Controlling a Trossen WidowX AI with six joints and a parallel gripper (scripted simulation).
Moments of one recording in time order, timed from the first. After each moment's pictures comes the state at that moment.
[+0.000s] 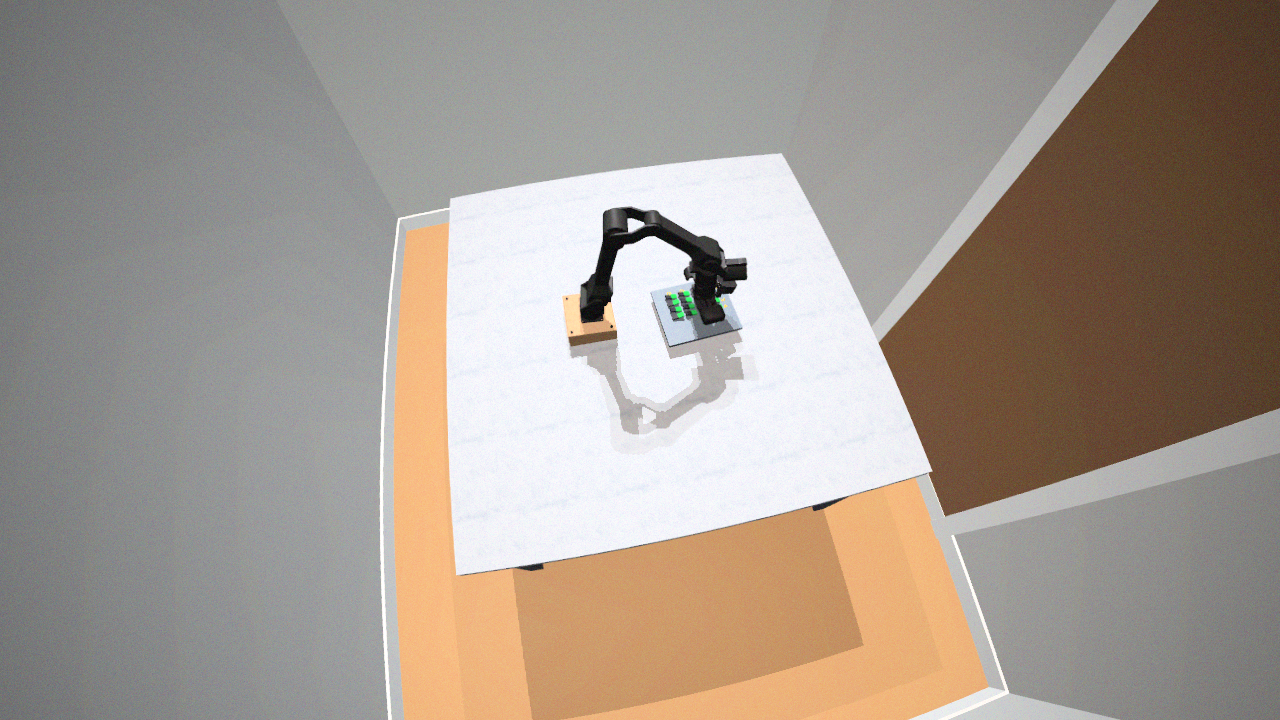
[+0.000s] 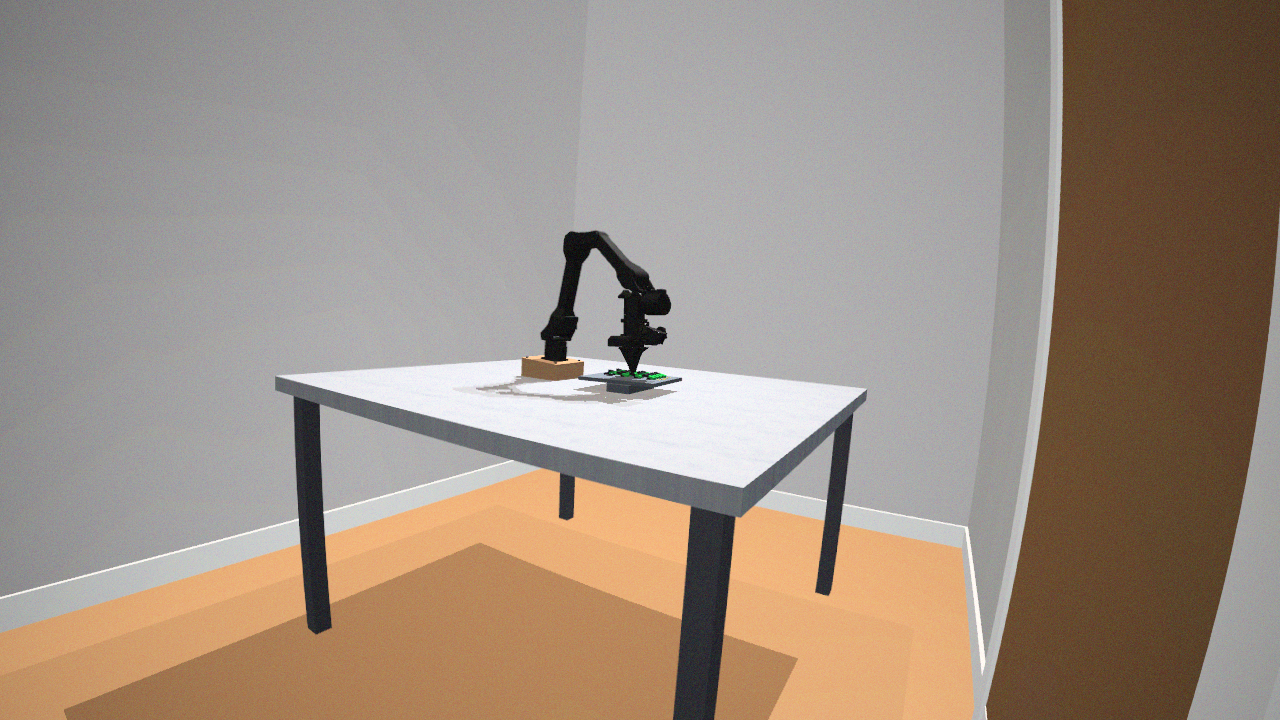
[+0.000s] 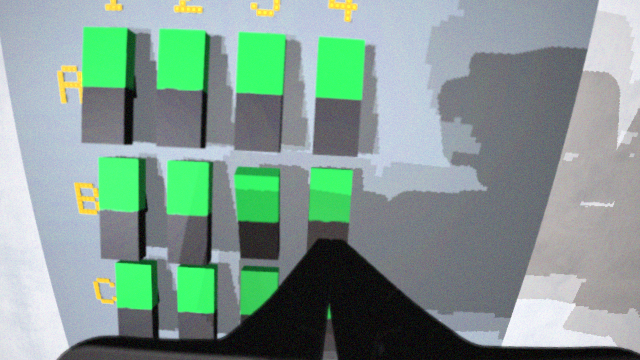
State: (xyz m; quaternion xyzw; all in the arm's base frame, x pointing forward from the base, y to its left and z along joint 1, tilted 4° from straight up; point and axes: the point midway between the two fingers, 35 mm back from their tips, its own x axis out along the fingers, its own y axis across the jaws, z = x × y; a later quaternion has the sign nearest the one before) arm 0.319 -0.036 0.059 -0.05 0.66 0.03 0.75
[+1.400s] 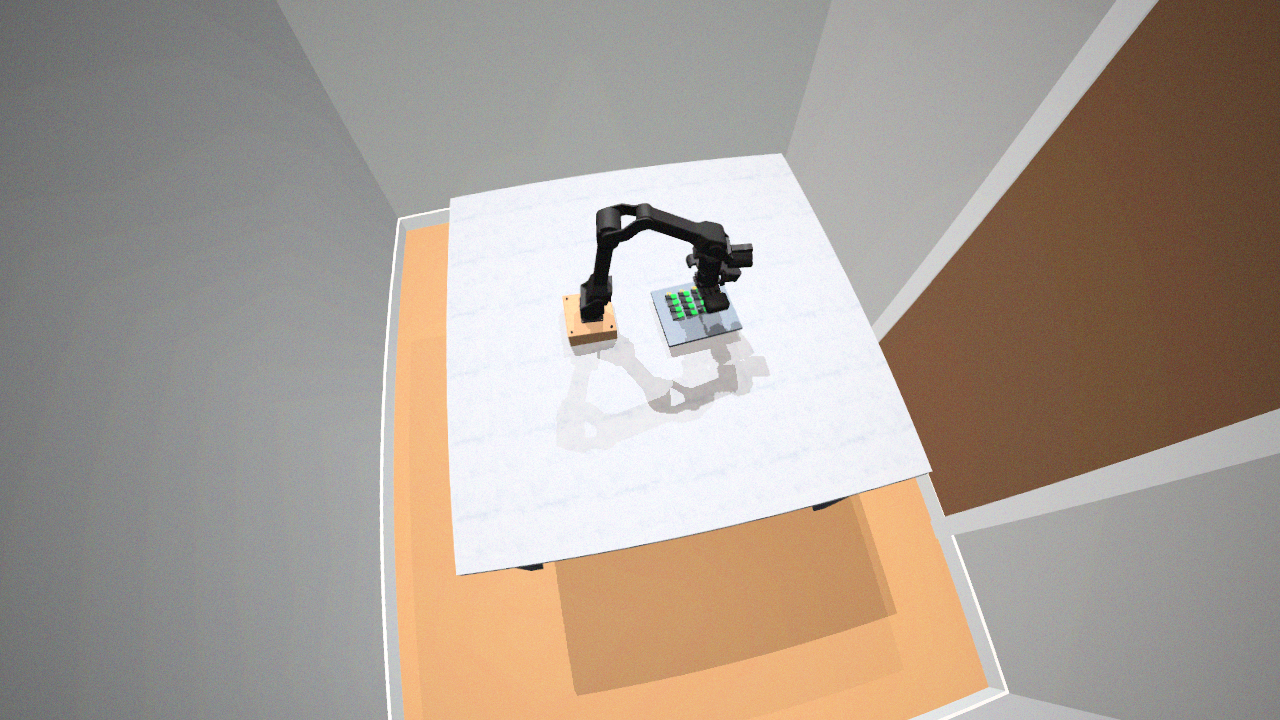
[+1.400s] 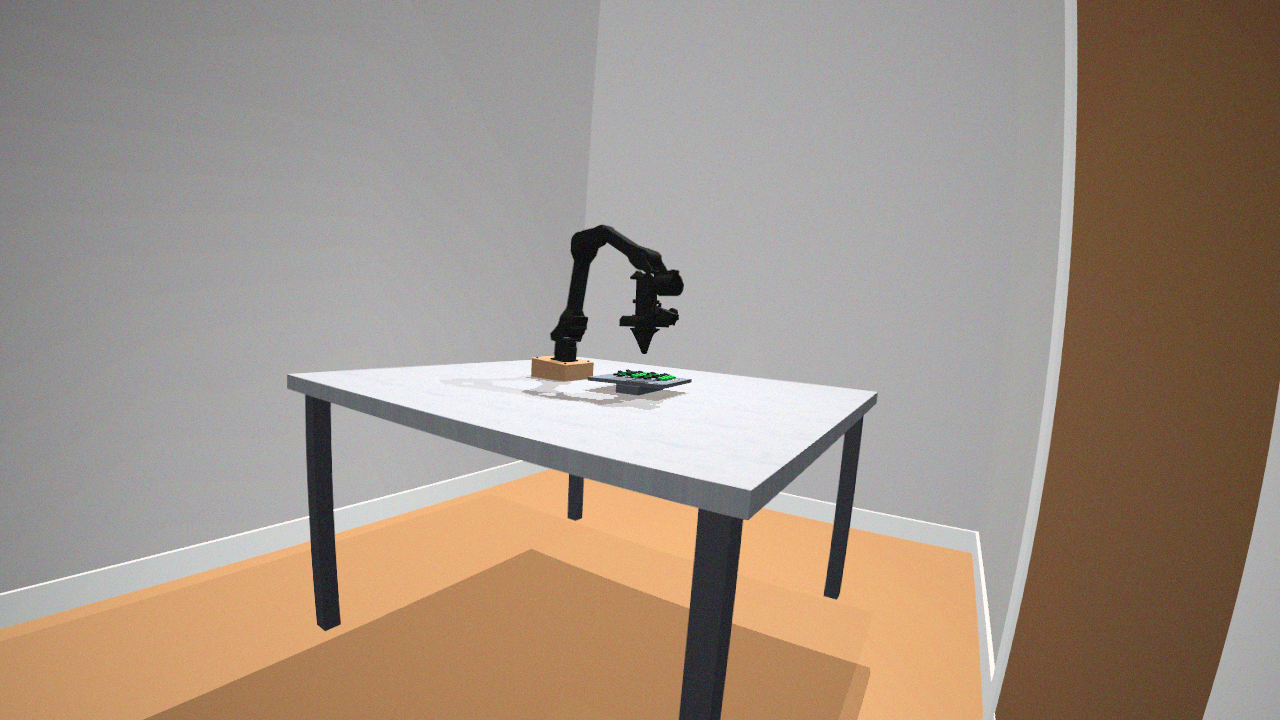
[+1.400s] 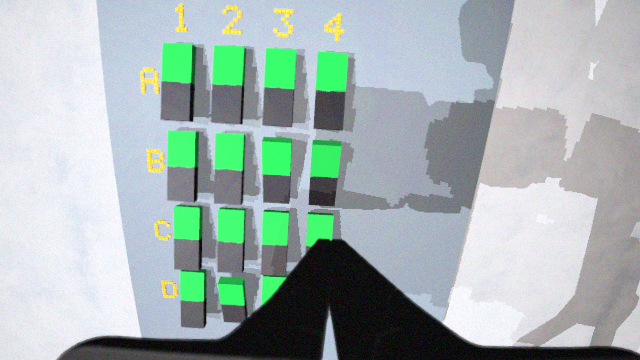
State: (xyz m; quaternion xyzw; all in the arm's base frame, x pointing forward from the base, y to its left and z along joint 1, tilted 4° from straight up) arm 0.315 -0.034 0.112 -0.05 0.66 0.03 0.75
